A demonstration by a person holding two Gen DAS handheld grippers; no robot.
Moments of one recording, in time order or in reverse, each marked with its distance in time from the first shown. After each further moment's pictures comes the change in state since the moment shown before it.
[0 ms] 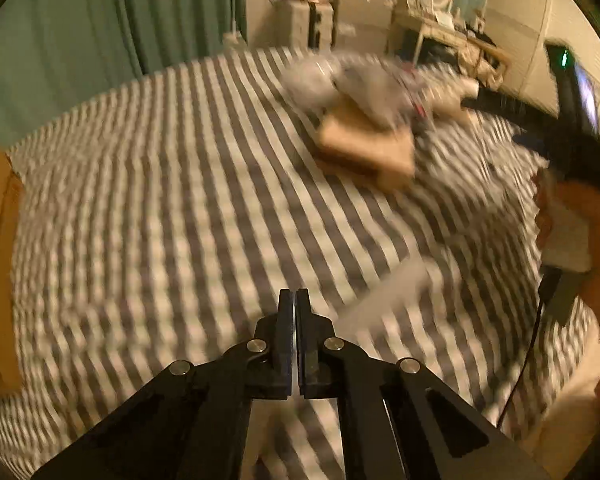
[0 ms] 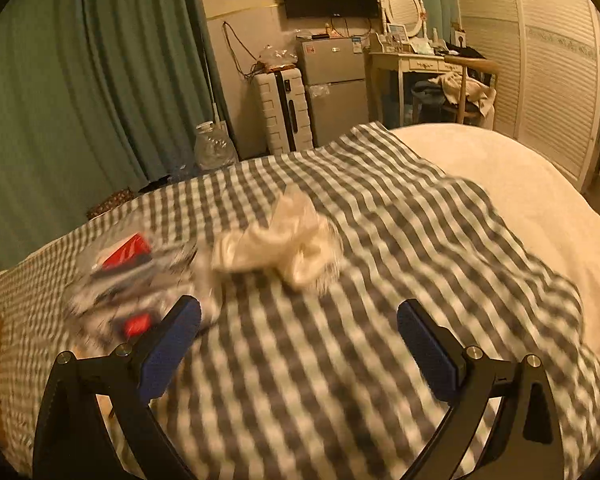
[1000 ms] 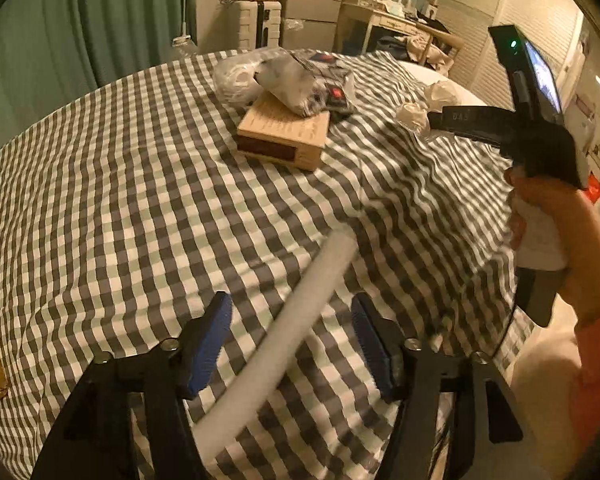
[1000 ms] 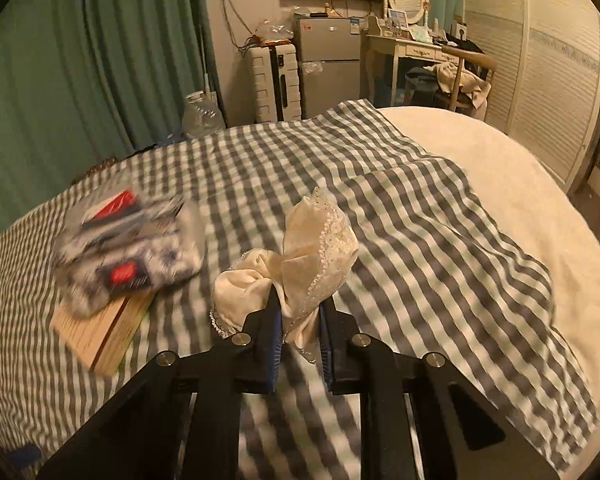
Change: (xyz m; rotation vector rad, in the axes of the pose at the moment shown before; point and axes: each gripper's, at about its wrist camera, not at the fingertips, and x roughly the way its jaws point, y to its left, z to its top) left arm -0.009 -0.037 -0.022 0.117 0.048 -0.145; right arm -0.034 -0.001 -0.025 -0.063 0.102 -0.067
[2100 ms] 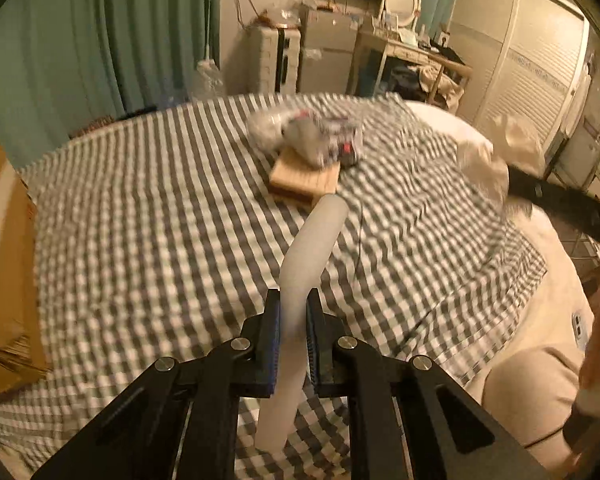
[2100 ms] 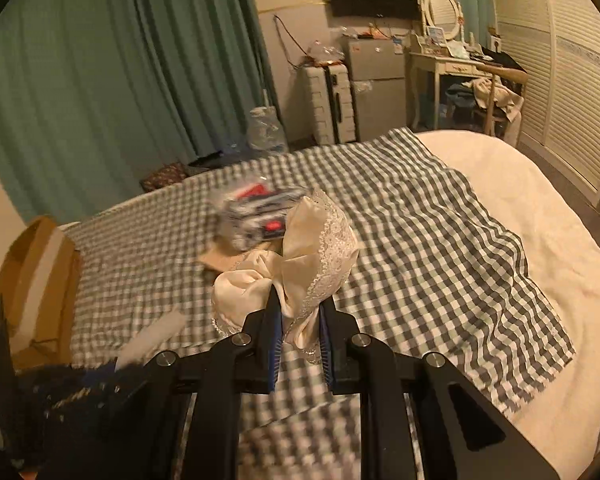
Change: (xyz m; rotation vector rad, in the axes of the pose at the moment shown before) left arm -0.082 0.008 0.008 -0.054 -0.117 0.056; right arm -0.165 0.029 -0.039 -0.029 -0.053 0.210
